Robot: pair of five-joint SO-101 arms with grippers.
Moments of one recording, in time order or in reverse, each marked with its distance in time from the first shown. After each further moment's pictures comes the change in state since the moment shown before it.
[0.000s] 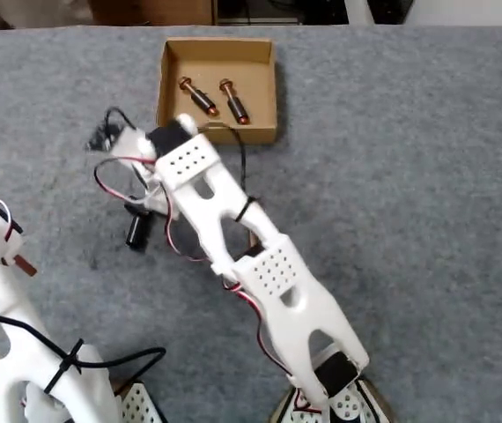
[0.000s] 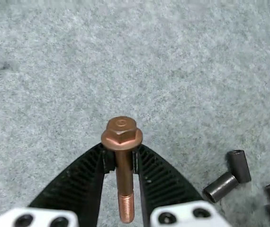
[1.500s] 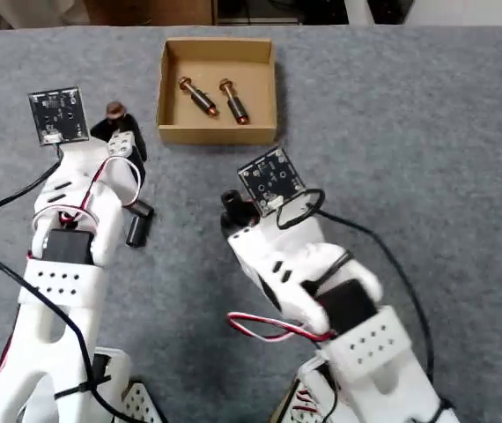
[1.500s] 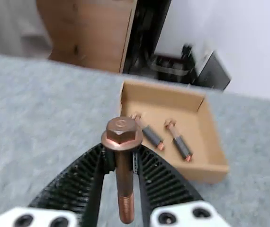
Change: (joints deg) left arm 39.3 0.1 13.6 -53.8 0.0; right arm 8.8 -119.1 129.8 -56.6 -26.7
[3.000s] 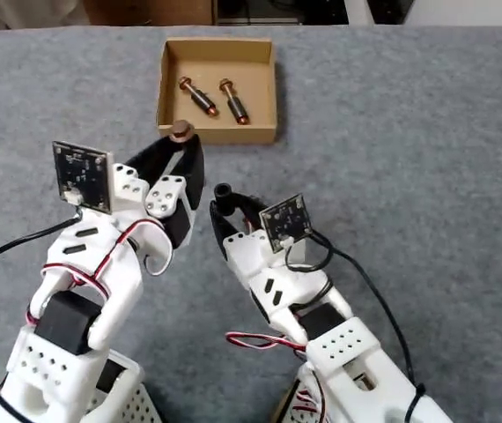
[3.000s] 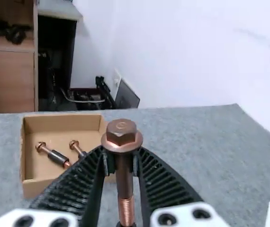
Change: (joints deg) left arm 20.1 -22.7 -0.3 14.3 1.3; right arm 0.0 3.9 29.9 -52.8 -6.2
